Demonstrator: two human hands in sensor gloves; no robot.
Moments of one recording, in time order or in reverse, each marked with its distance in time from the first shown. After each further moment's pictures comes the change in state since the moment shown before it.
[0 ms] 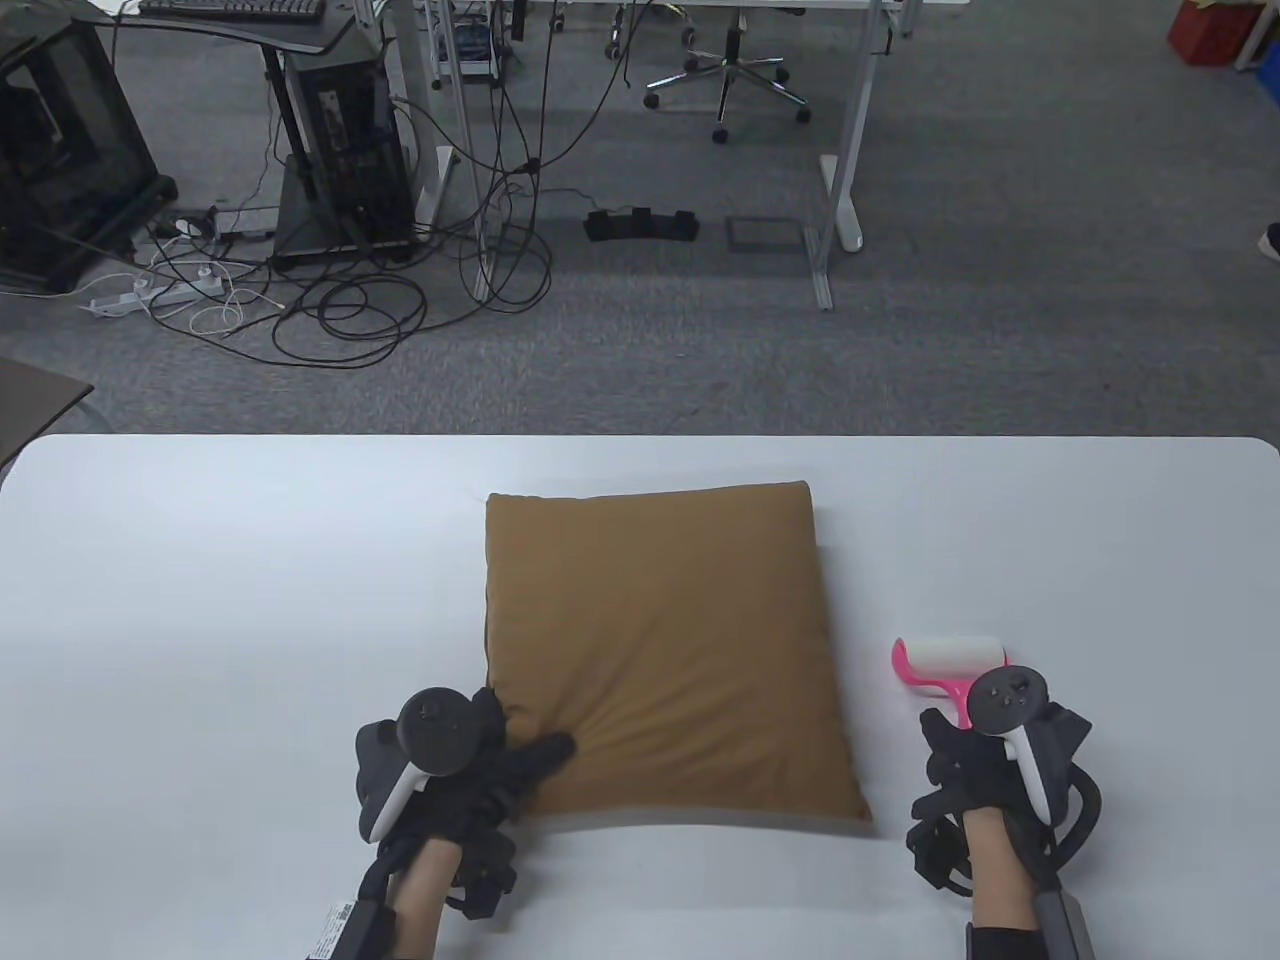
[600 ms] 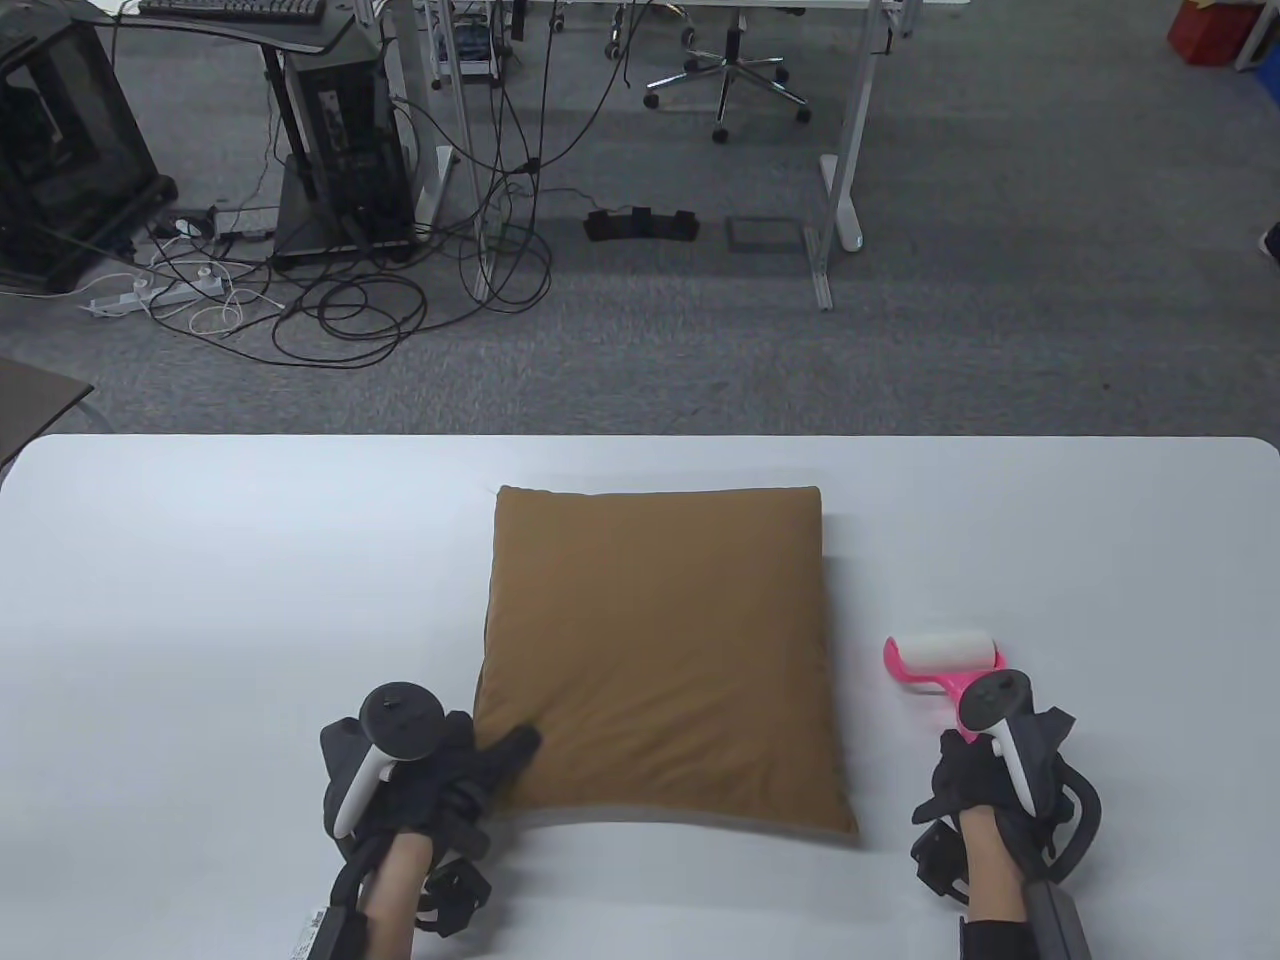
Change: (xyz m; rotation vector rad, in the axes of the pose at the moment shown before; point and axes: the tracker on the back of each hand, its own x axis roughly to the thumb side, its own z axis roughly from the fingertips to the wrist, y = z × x) left_hand -0.027 0.008 0.002 -0.286 0.198 0.122; right_hand 0.000 0.005 -0.002 -0.014 0.056 0.112
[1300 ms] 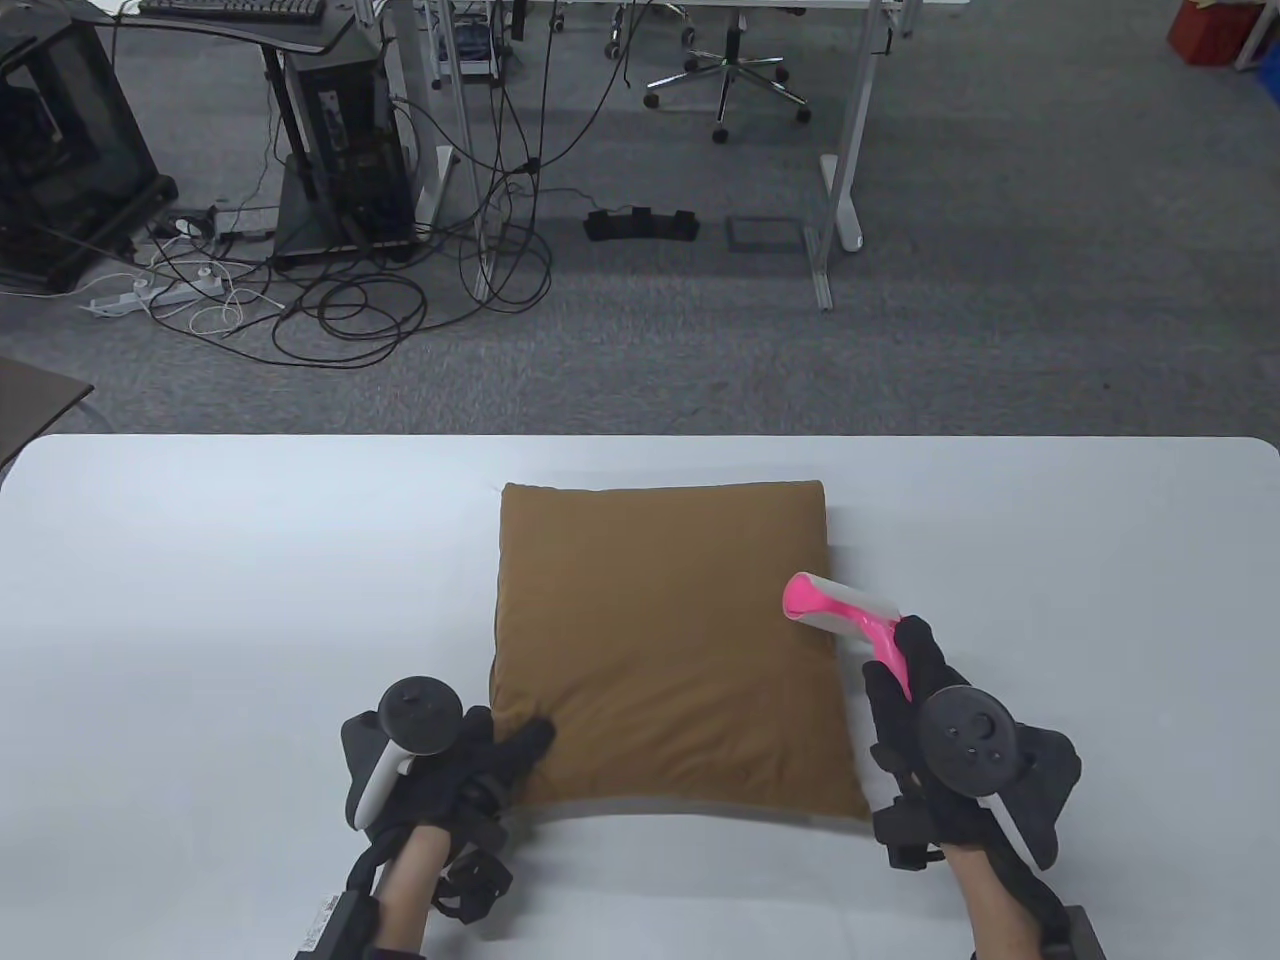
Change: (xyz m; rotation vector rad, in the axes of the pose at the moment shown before) left_hand 0.016 -0.013 -0.011 0.099 -0.094 0.010; right_hand 0.053 -0.095 0.125 -0.461 -0.701 -0.220
